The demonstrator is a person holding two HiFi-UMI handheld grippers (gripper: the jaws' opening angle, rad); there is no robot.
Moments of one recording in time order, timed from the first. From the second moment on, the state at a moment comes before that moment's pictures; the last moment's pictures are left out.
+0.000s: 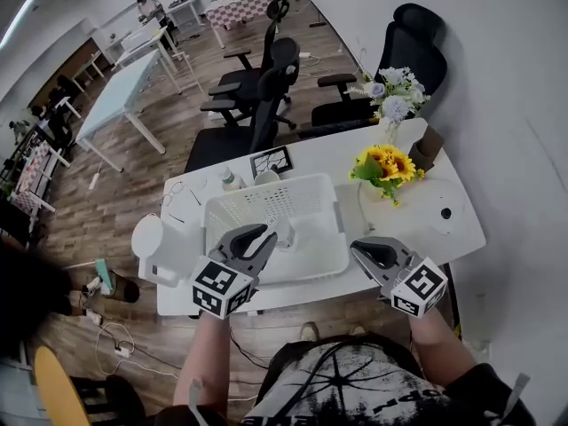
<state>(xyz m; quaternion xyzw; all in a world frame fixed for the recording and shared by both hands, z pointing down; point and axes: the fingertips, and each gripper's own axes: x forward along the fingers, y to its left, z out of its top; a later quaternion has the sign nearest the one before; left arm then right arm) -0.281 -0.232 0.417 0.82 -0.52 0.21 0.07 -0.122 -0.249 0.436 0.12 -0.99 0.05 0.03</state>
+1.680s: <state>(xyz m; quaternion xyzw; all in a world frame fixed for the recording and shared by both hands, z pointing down) -0.313 -0.295 0.529 0.84 -0.43 0.29 0.16 -0.120 -0.247 0.456 0.22 -0.97 0.07 0.06</state>
